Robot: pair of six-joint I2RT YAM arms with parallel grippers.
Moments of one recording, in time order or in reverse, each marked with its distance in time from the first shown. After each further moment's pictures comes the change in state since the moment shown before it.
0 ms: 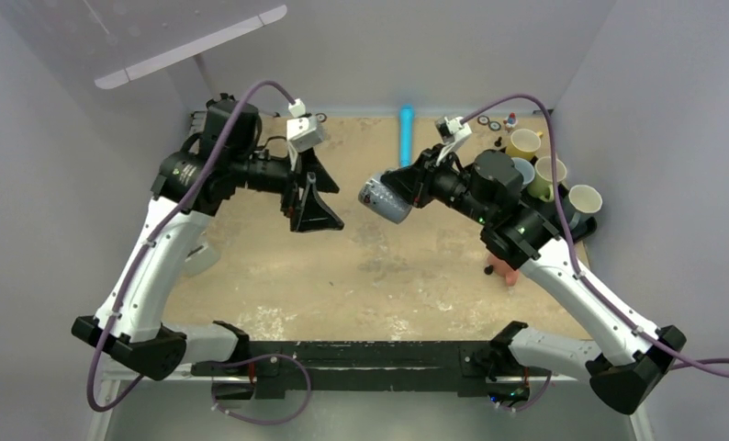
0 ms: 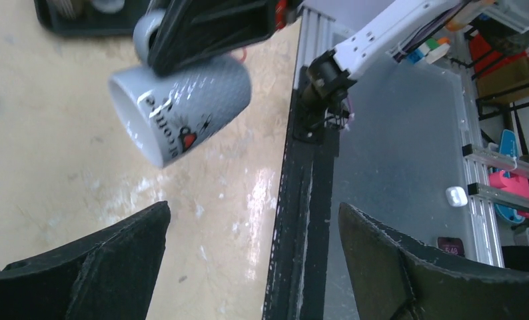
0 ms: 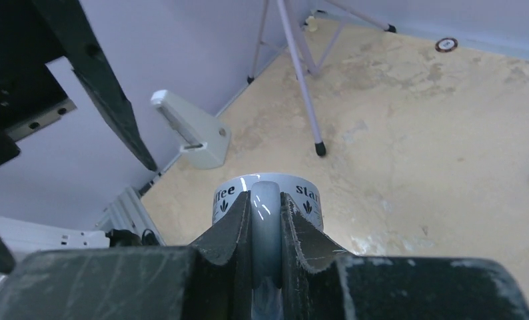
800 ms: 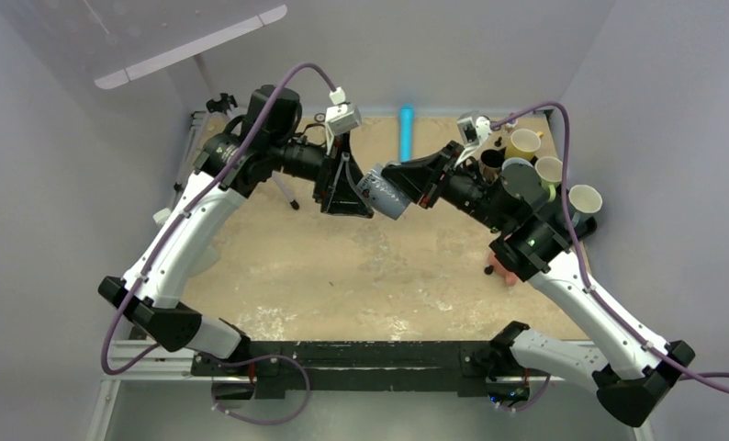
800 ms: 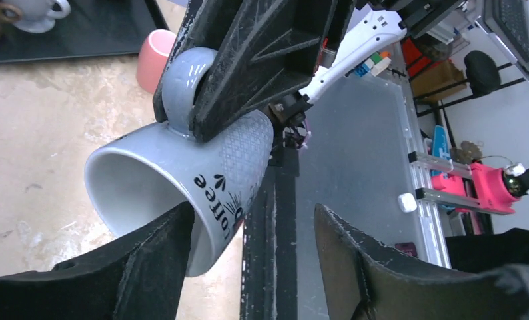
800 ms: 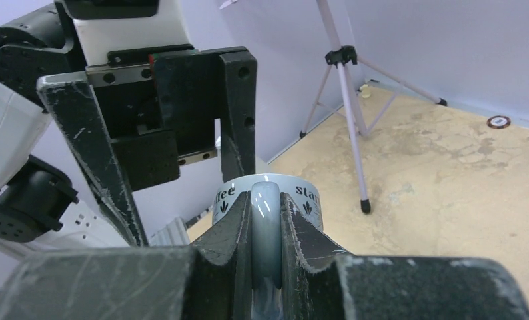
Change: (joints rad) left arm -0.101 0.180 0.181 0.110 0.090 -0.162; right arm 0.000 -0.099 -0.084 0.273 -0.090 0.086
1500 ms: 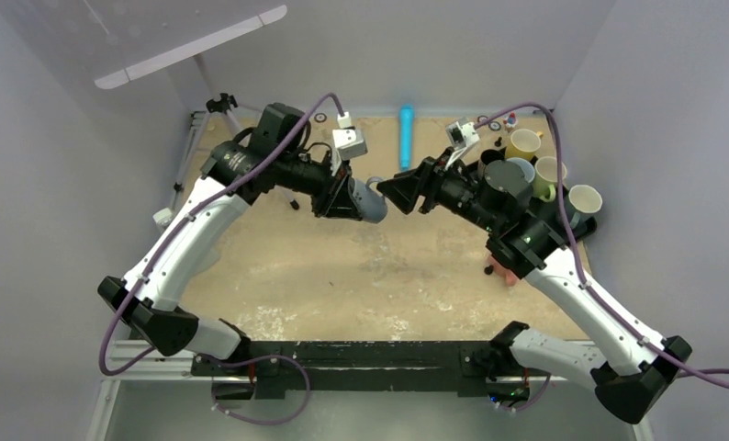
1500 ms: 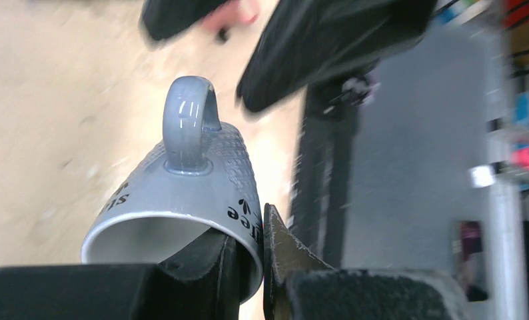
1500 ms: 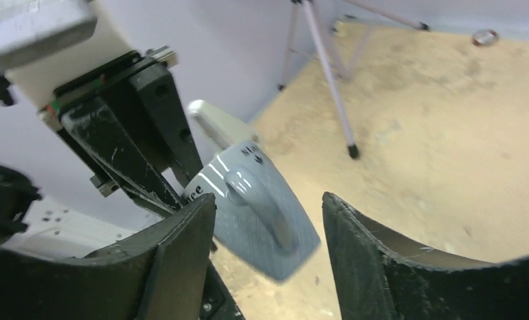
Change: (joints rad) left arm -0.037 -0.030 -0.097 -0.080 -0.142 0.132; right arm 0.000 0.016 -0.021 -0.100 0.010 0.045
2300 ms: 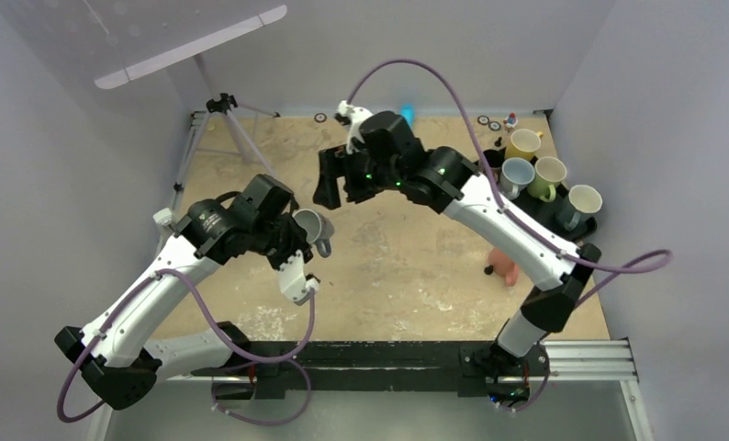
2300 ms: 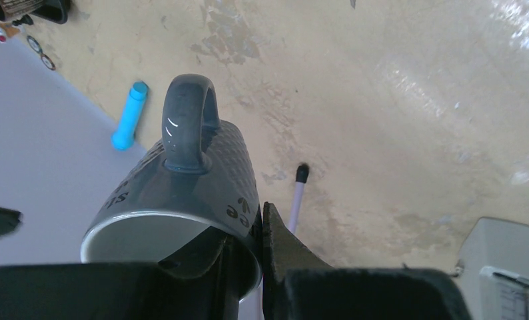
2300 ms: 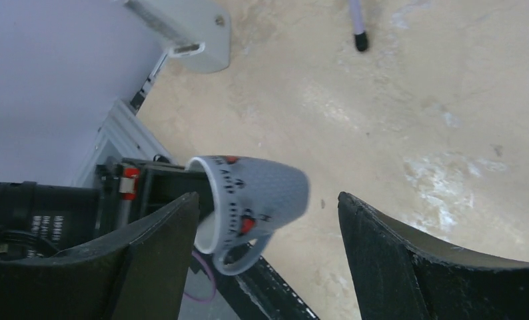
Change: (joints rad) left arm -0.105 -0.338 -0.397 -0.304 -0.686 1.658; right arm 0.203 0.586 0.750 -0.753 0.192 -0.063
